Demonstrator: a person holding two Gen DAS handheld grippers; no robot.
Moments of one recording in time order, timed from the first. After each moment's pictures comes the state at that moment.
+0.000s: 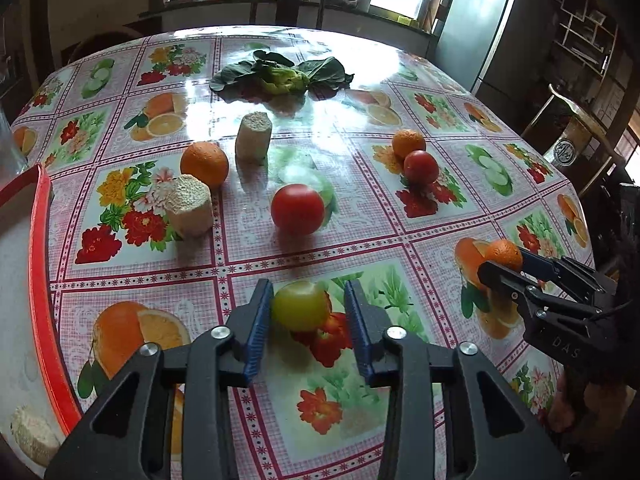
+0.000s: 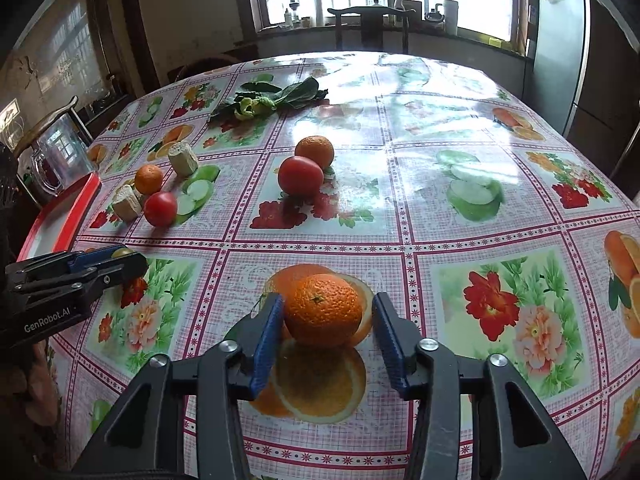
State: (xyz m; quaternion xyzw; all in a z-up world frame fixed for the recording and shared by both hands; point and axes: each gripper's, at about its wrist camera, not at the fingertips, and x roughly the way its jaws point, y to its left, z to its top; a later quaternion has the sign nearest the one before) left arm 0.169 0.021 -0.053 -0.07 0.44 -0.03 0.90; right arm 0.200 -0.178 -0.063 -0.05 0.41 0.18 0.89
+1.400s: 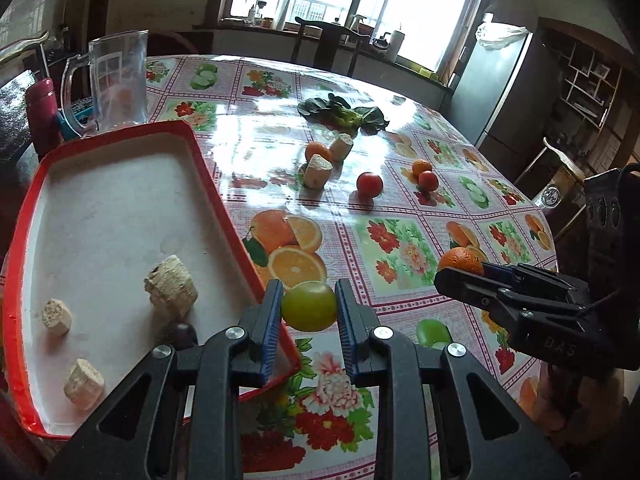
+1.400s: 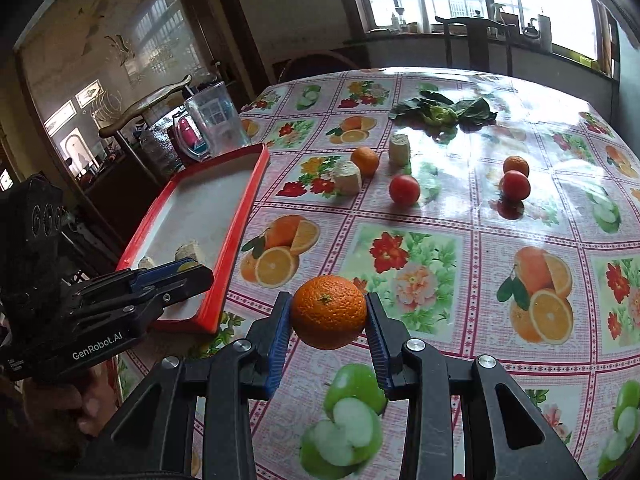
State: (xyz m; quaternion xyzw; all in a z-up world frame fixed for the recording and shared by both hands) left arm 0.026 0.101 -0.018 -0.14 0.38 0.00 0.92; right arm 0.092 -0.074 -0.020 -0.03 0.41 0.35 0.84
